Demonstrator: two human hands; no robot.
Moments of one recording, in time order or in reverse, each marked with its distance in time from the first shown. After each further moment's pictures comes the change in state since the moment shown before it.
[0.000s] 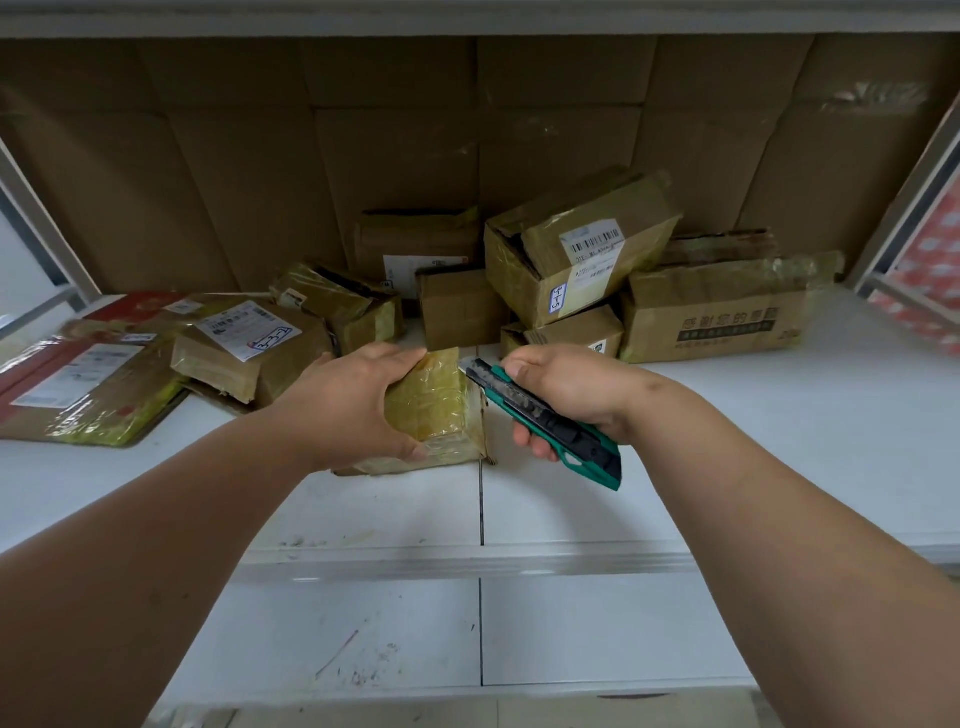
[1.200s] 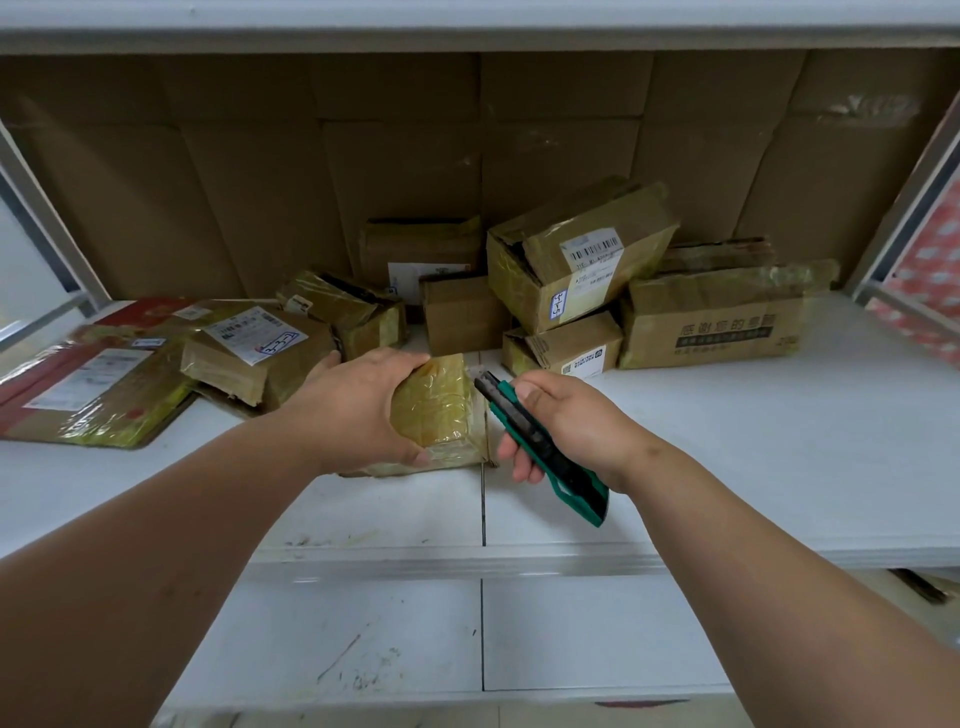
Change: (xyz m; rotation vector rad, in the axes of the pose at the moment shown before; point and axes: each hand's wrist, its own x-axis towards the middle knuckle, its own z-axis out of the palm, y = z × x) left_hand -0.003 0.002 0.000 0.011 0.049 -0.007; right_hand -0.012 0.028 0.020 0.129 0.092 -0.203
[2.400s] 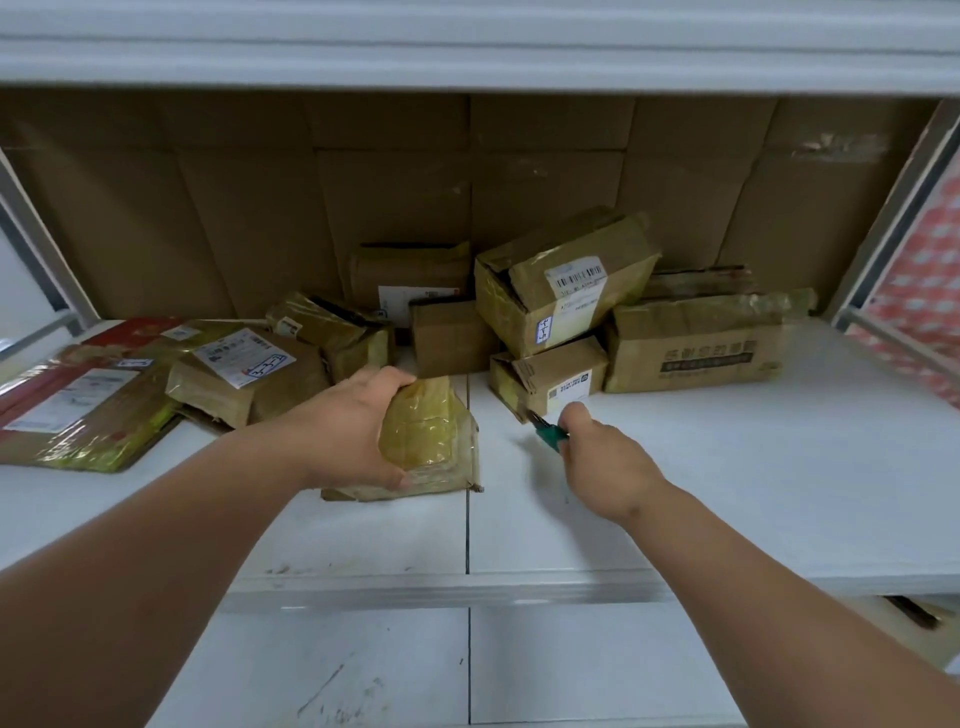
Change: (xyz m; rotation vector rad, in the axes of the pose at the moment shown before) left_hand 0.007 0.001 -0.003 -0.100 -0.106 -0.031; right_hand 0.012 0.053 -0.043 -0.994 0.303 0.043
